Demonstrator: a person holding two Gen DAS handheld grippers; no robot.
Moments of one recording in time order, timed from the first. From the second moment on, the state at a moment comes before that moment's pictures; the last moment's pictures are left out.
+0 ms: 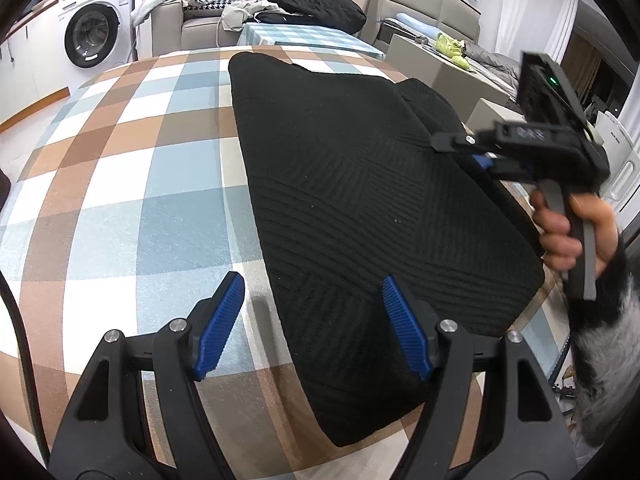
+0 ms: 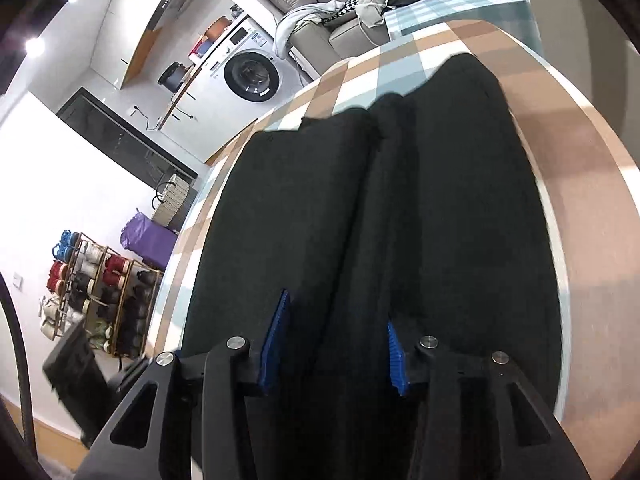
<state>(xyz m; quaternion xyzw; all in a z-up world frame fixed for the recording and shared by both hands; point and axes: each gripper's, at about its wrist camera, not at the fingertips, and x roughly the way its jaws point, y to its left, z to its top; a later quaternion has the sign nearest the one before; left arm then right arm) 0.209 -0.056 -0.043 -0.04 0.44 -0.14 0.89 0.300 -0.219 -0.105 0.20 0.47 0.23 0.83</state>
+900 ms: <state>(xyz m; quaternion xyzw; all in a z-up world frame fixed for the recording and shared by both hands) 0.213 -0.055 -0.046 -0.05 0.44 -0.14 0.88 0.241 -0.261 -0.101 0.20 0.48 0.24 0.82</state>
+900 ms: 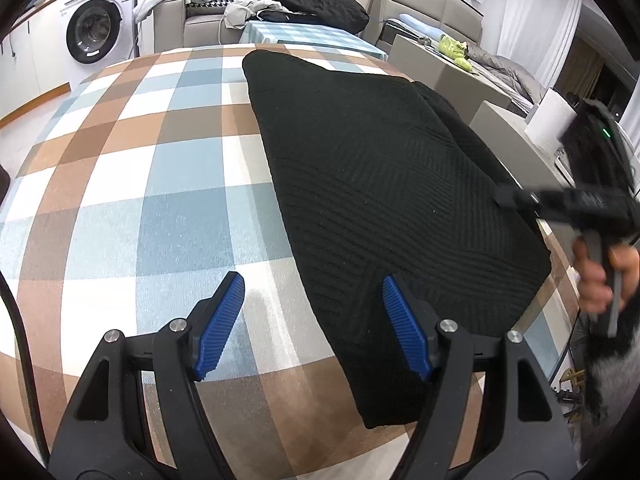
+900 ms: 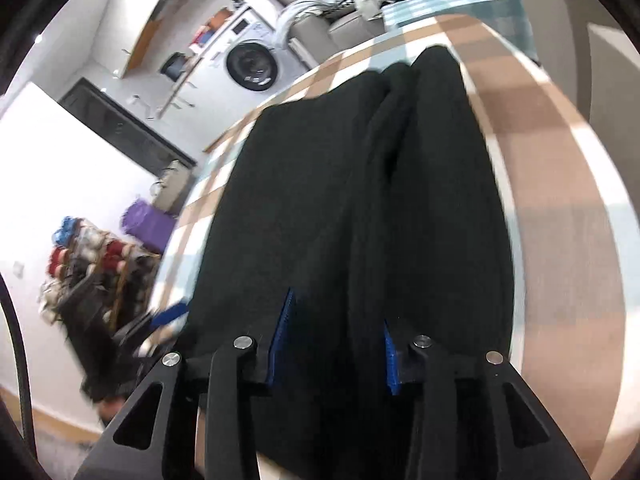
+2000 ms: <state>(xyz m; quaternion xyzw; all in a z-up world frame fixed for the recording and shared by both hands) 0.220 -0.058 -0.036 -0.05 0.43 -0.15 0.89 0.273 -0.245 -0.043 0.10 0.39 0.17 0.90</state>
